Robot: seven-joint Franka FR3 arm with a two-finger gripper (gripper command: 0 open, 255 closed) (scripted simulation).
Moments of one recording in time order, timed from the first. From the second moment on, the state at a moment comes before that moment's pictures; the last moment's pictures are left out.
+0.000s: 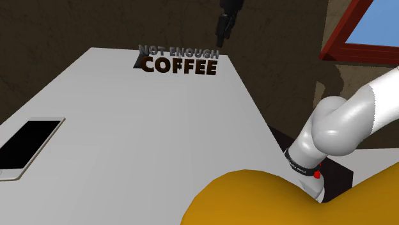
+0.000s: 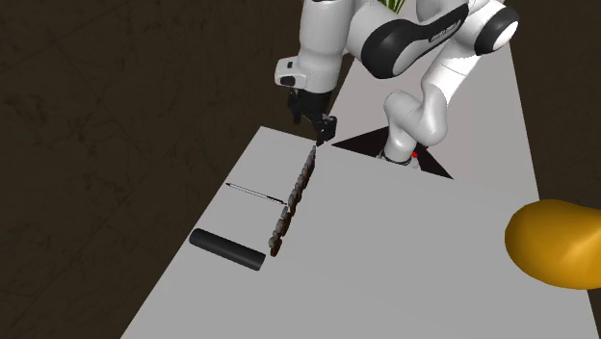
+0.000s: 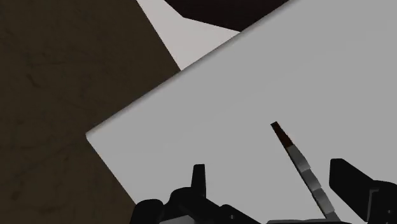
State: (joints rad) arm 0.13 -0.39 0.02 -1.97 -0.06 1.64 -0.17
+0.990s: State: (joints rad) arm 0.25 0.07 0.13 -1.52 -0.11 1.54 -0.43
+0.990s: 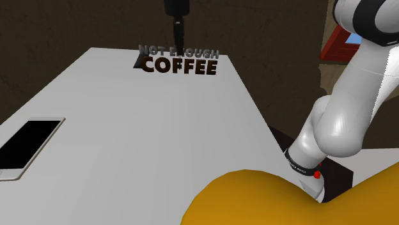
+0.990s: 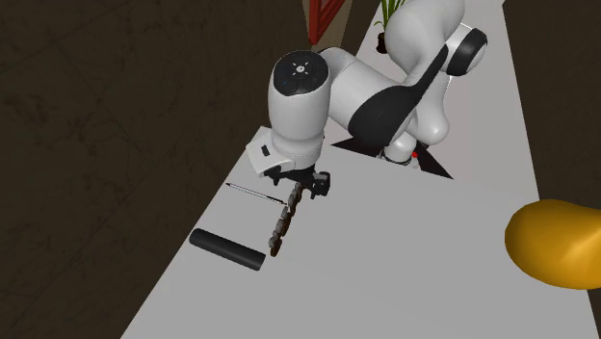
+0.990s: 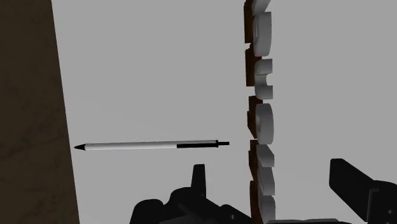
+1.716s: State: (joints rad) arm 0.25 0.06 0.13 -1.61 -0.11 1.62 -0.42
